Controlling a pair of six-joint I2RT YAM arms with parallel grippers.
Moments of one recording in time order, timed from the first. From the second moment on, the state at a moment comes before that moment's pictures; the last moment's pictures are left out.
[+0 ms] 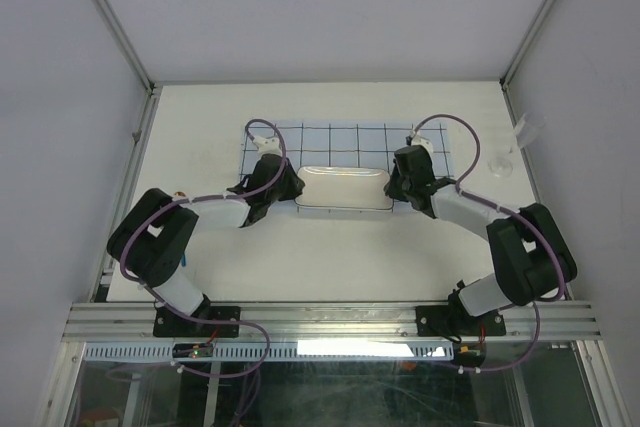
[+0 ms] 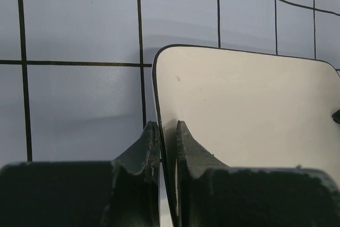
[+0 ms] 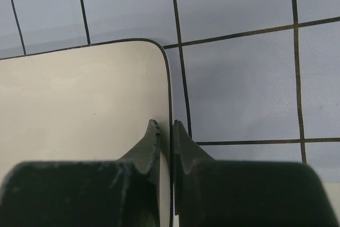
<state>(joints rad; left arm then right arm) -0.61 1.62 0.72 0.33 -0.14 -0.68 0.45 1.47 0.73 -0.09 0.18 0.60</state>
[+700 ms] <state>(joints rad) -0.55 1.68 0.81 0.39 -0.11 -0.62 0.40 1.54 0.84 -0.04 0.15 0.54</state>
